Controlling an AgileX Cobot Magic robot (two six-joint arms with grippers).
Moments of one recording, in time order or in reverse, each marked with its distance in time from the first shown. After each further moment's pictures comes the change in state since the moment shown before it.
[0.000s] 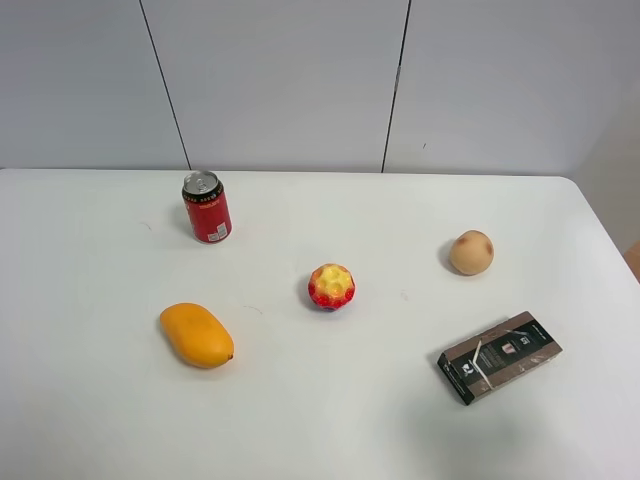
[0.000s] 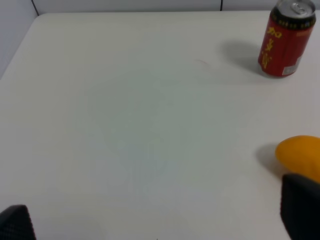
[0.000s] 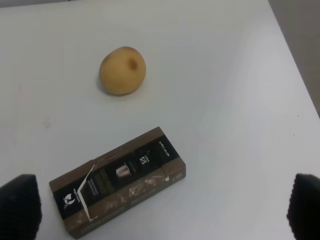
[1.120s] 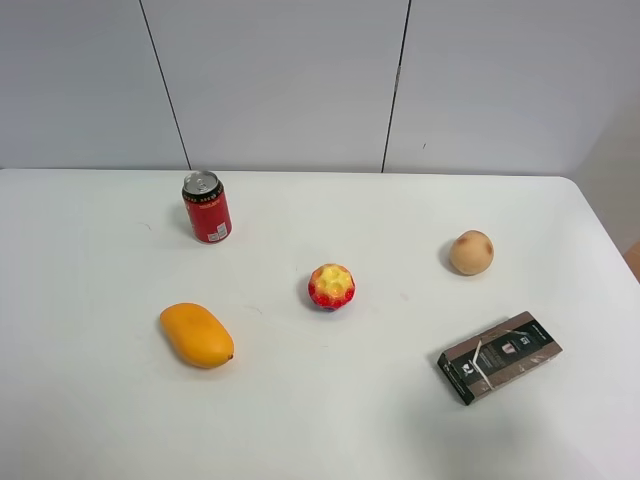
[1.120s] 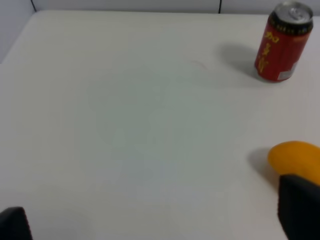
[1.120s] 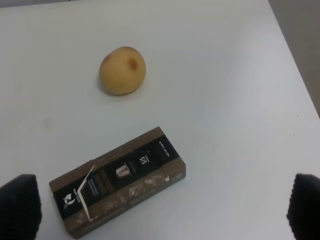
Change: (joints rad) left arm 0.000 0.025 -0.002 -0.017 0.000 -0.089; right arm 0.000 0.000 0.000 0.000 0.000 0.000
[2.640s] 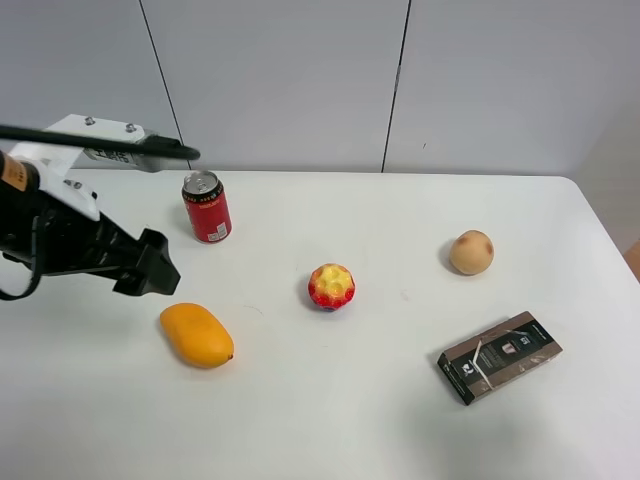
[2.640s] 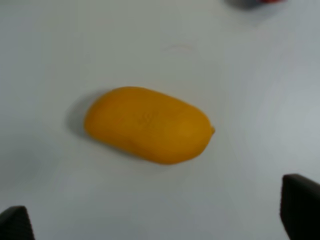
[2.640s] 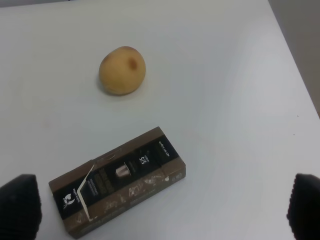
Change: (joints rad) left arm -0.619 1.223 -0.386 -0.067 -0.169 -0.152; right arm 0.000 0.000 0.000 0.000 0.000 0.000
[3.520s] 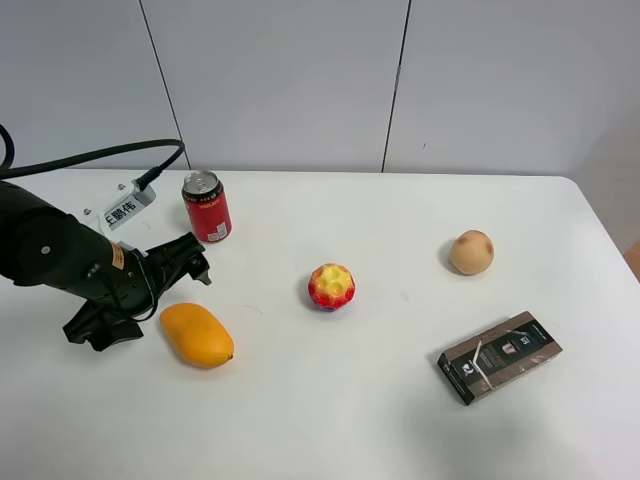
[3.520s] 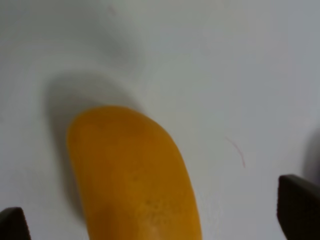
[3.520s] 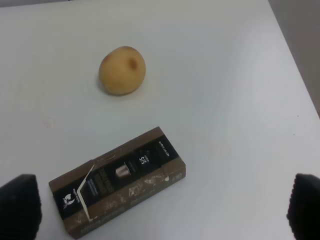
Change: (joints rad) left arm -0.002 0.253 0.248 0.111 -0.525 -0.941; right arm 0.000 0.000 0.000 0.000 0.000 0.000
